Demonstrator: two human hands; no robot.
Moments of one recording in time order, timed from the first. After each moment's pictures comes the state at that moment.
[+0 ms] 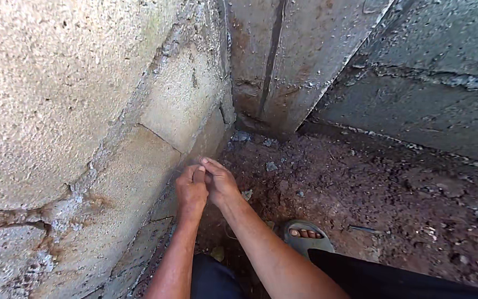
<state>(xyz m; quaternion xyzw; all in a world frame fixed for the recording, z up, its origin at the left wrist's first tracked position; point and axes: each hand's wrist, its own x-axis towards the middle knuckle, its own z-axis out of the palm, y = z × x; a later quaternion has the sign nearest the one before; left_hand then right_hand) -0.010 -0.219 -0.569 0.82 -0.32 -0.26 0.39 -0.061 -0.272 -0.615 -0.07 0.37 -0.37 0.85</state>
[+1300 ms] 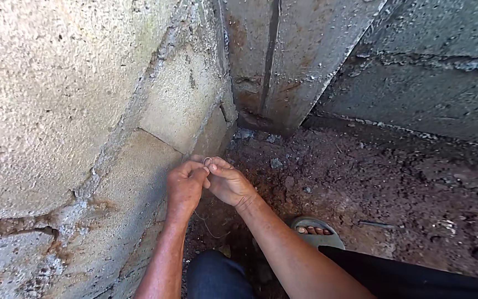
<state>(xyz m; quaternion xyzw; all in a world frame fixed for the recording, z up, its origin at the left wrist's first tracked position) 0.002 -0.224 -0.523 0.77 -0.35 -0.33 0.42 -0.091 -0.280 -0.631 -0.09 0.07 -0.35 0.93</state>
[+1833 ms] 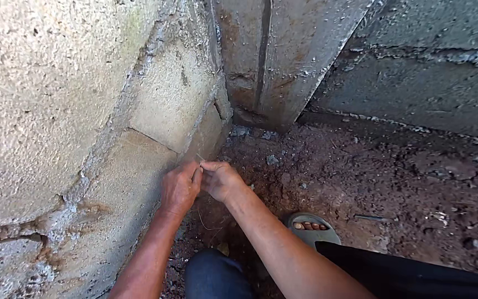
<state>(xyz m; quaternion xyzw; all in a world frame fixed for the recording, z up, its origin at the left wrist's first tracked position) 0.034 -0.223 -0.558 0.73 -0.66 -0.03 0.16 -0.075 -0.293 -0.595 0.02 0.44 -0.22 0.87</state>
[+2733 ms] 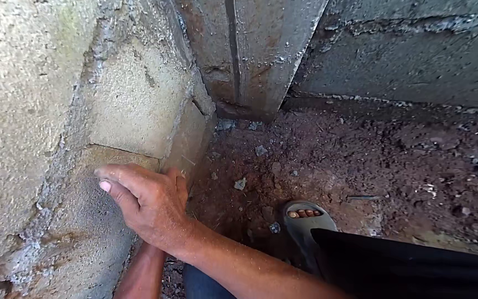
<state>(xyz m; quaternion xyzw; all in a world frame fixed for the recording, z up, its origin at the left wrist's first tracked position) -0.057 -0.257 -0.498 0.81 -0.53 -0.11 0.21 -0.049 -0.244 -0.486 -0.59 0.27 -0.56 0.52</state>
